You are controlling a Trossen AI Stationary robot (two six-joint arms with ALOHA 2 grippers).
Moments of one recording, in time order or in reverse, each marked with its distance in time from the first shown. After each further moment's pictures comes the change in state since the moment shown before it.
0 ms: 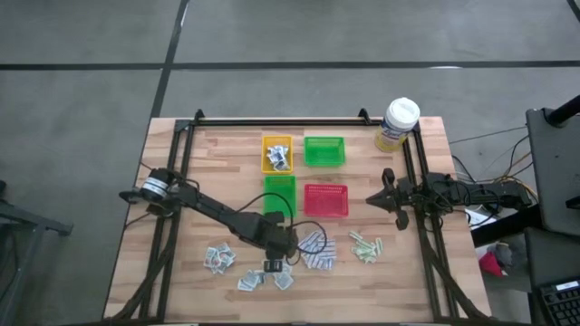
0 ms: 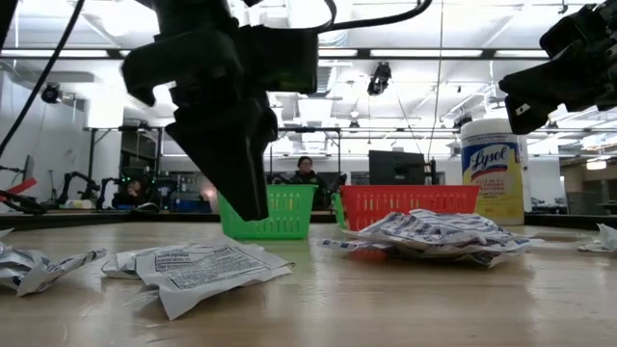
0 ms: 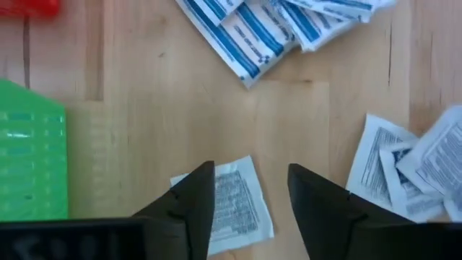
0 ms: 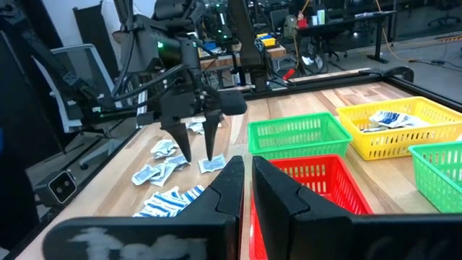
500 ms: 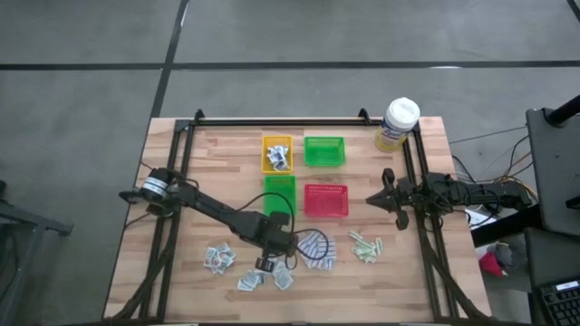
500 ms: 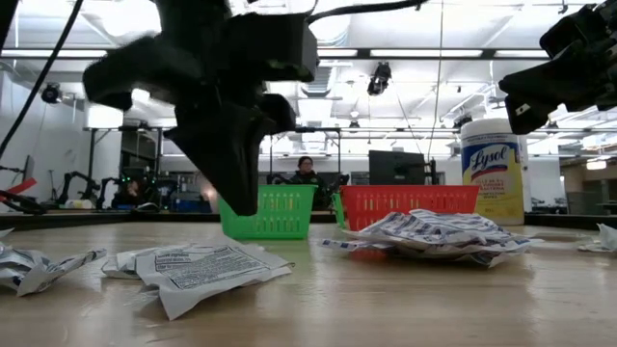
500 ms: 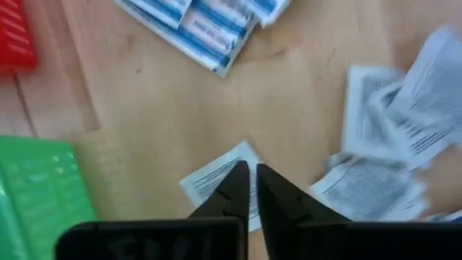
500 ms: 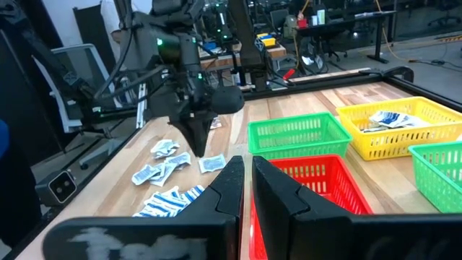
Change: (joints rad) left arm 0.004 -0.001 0.036 -0.079 0.031 0.286; right arm 0.000 0.000 0.000 0.000 0.000 0.000
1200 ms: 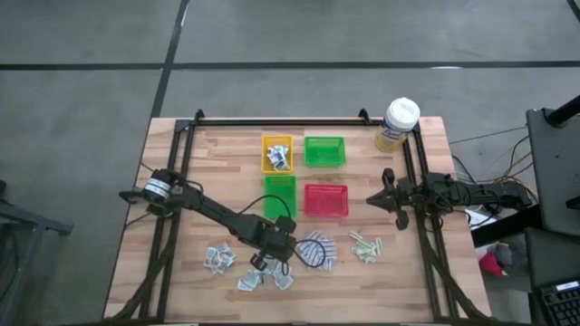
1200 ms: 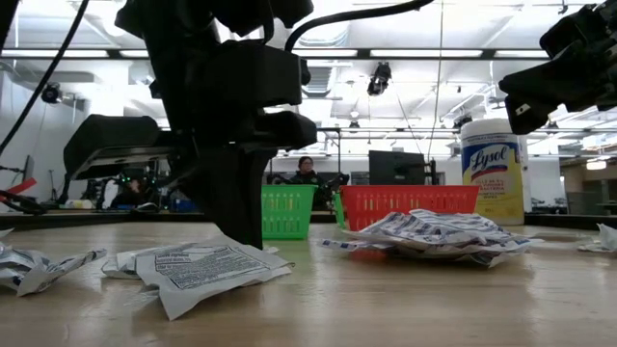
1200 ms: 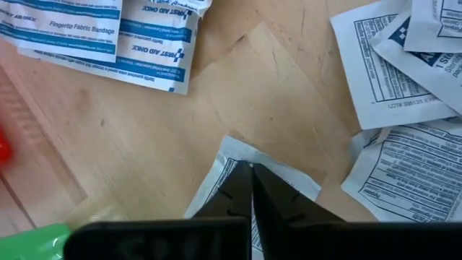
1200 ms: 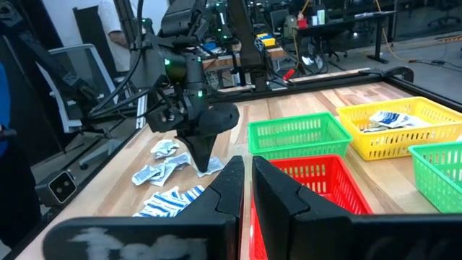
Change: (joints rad) left arm -0.001 0.044 -0.117 0.190 -0.018 0.392; right arm 0.000 0.000 0.000 0.000 0.000 0.000
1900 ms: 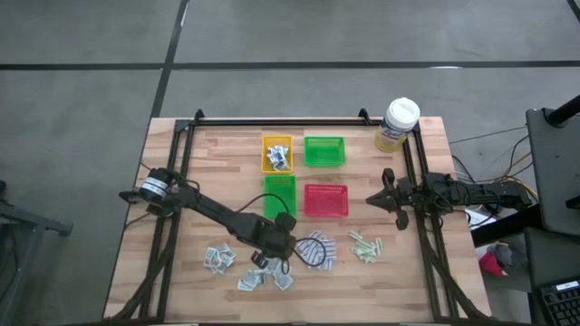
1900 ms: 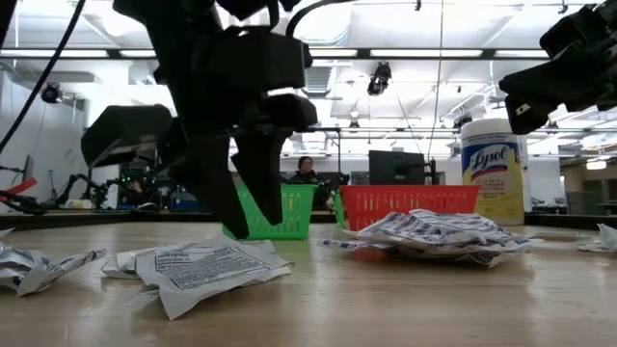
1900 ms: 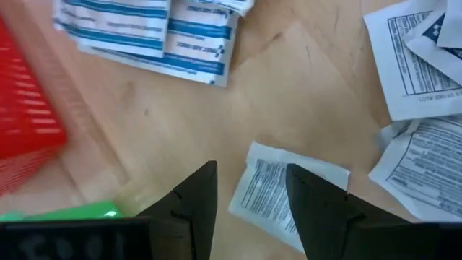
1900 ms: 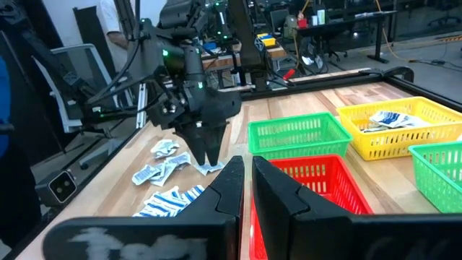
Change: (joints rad) left arm 0.000 -0.042 0.014 -0.028 -0.076 0.008; right arm 0.000 0.000 0.000 0.000 0.000 0.000
